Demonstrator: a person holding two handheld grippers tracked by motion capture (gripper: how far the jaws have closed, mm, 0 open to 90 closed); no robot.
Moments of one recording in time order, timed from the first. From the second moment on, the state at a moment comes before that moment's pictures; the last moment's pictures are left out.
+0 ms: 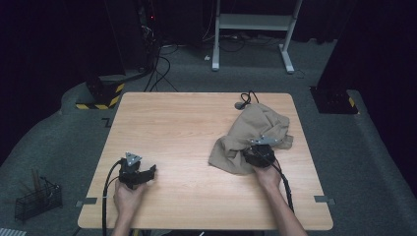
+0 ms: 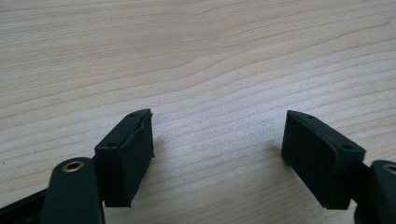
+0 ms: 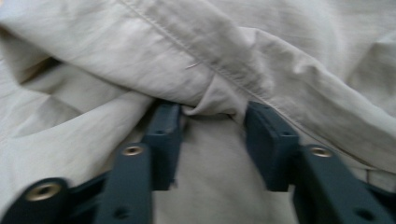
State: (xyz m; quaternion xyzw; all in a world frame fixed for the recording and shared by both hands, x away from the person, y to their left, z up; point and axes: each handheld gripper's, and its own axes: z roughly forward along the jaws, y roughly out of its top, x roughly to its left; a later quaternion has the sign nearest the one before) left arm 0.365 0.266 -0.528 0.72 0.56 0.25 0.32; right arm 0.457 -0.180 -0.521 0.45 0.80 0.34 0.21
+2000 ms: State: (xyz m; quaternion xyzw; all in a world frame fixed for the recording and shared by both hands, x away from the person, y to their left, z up) left arm 0.364 0.265 -0.528 0.72 0.56 0.25 0.32; right arm 0.394 -0.142 -0.520 0.33 0.86 0.37 0.13
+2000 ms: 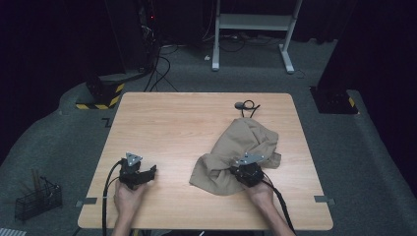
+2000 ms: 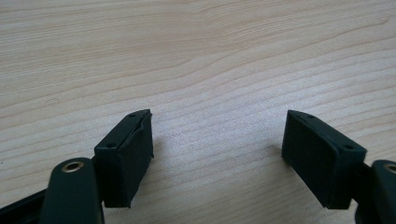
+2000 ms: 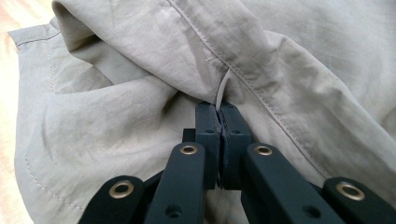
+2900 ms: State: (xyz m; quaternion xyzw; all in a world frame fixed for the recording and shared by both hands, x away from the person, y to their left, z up) left arm 0.373 0.224 -0.508 0.75 0.52 0.18 0.38; right arm 0.363 -0.170 -0.515 0.34 0.85 0.39 0.14
